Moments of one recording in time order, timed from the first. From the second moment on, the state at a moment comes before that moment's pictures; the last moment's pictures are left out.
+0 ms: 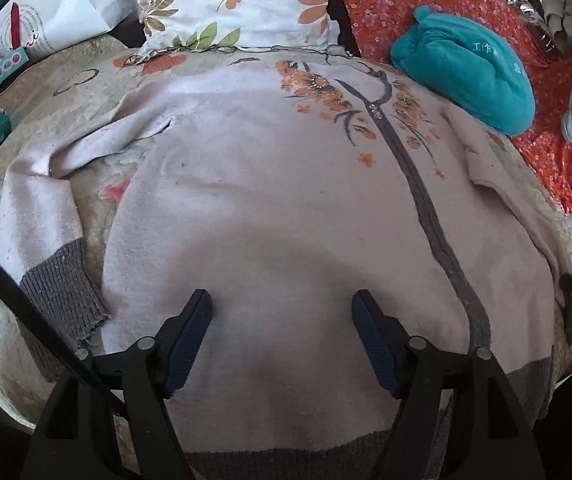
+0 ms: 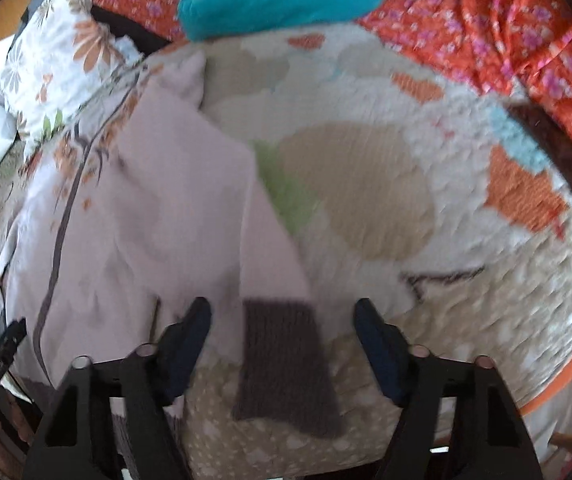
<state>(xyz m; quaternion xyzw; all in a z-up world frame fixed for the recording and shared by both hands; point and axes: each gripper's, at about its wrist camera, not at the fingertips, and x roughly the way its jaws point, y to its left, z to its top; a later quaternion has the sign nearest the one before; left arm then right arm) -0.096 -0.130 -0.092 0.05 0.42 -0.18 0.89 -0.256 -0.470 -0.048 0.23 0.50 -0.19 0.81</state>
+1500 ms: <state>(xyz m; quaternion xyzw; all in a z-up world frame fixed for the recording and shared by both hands) 0.046 0.027 -0.002 -0.15 0.42 -0.07 0.89 0.009 -0.324 0.008 0.24 0.48 0.05 0.84</state>
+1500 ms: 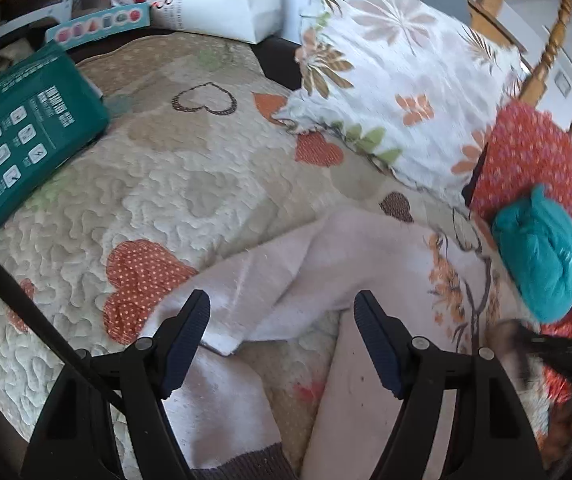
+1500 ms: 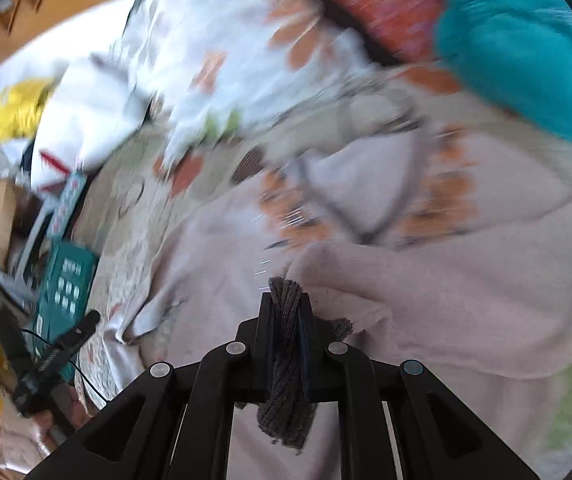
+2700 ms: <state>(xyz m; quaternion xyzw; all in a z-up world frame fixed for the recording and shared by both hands) 0.033 0.030 -0.010 -0.13 0.42 -0.05 0.90 0.011 -0.271 -0.037 0.12 0.53 0.04 0.84</state>
